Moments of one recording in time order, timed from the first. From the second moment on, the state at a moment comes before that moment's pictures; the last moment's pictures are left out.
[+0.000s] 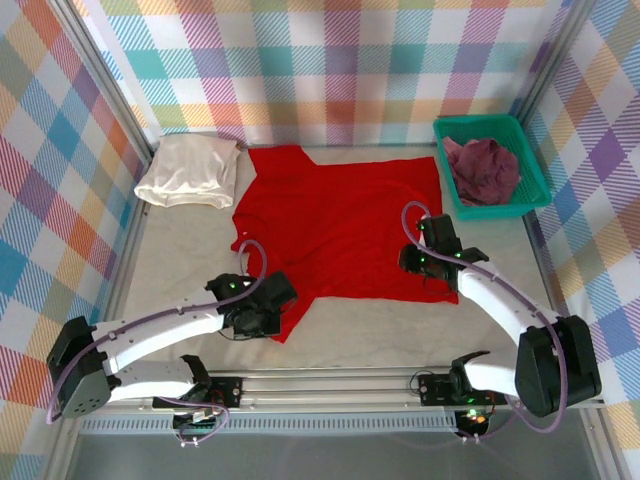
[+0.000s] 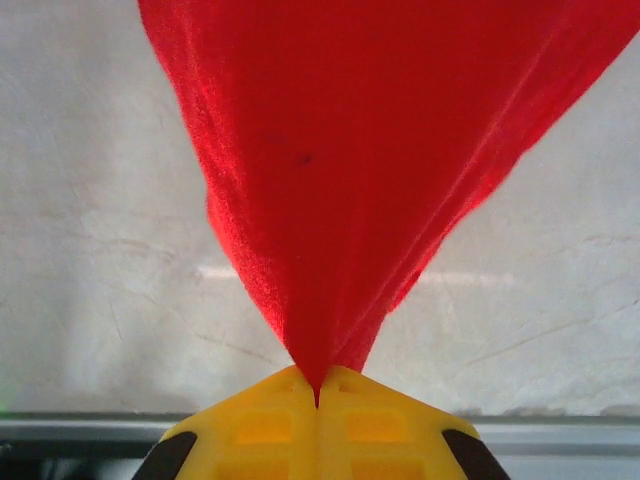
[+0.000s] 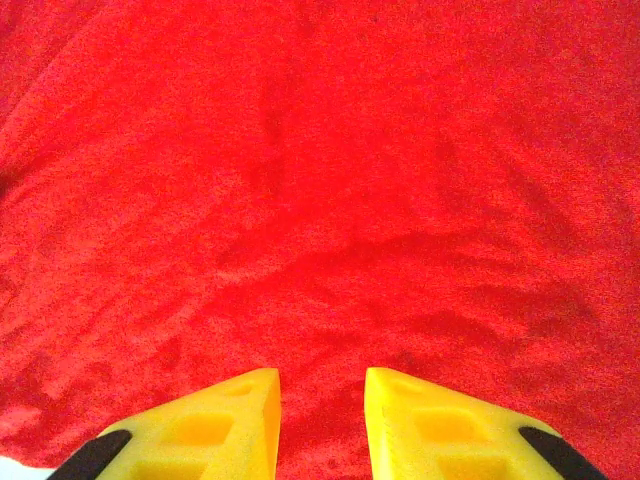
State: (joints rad) left arm -0.99 1.17 0.83 -1.09 -0.12 -1.05; right arm 0.33 1.24 0.73 -0.44 -0.05 0.44
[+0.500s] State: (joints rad) left arm -0.70 0.90 0.50 -0.77 -0.18 -1.13; right arm 0.33 1.24 0.73 -0.45 -0.05 0.42
